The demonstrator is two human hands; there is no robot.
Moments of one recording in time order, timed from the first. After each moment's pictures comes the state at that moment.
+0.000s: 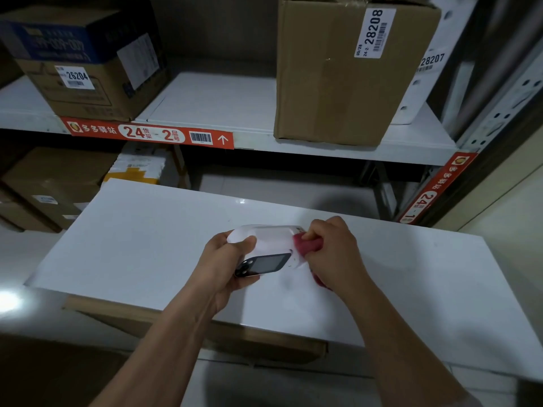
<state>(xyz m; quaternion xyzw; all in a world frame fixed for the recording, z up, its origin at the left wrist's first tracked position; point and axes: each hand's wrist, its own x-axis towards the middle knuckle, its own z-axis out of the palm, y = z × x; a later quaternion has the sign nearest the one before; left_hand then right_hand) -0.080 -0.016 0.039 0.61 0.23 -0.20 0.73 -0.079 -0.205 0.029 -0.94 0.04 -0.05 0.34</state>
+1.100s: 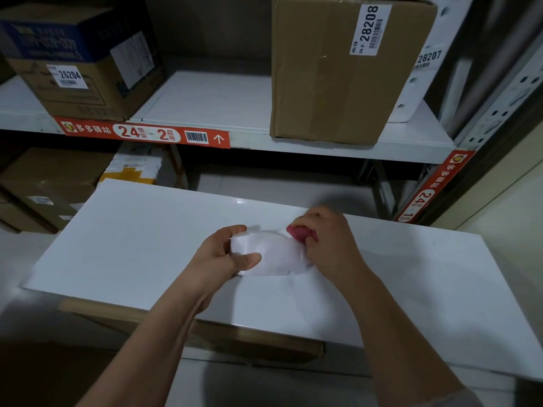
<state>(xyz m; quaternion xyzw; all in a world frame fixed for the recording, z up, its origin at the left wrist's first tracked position) -0.081 -0.007 0.043 0.74 0.10 -0.20 0.64 -0.062 -0.211 0.032 -0.95 -0.04 -0.06 0.31</state>
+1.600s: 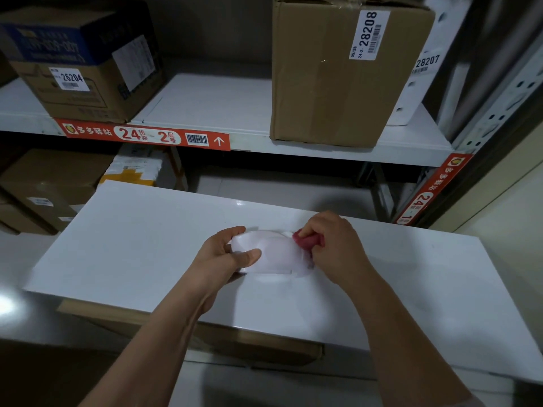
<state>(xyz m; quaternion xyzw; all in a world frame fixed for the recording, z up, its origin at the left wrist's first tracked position) -0.079 -0.009 0.038 0.71 0.14 -0.19 0.67 -0.070 -0.219 0.040 -0.93 -0.04 -0.05 0.35</state>
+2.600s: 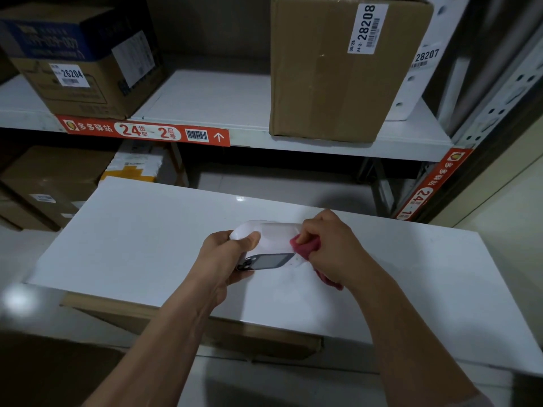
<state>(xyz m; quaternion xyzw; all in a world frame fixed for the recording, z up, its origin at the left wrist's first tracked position) -0.081 -0.026 0.044 0.67 0.23 -0.18 0.68 -0.084 -0.216 0.055 -0.93 -0.03 0.05 0.36</state>
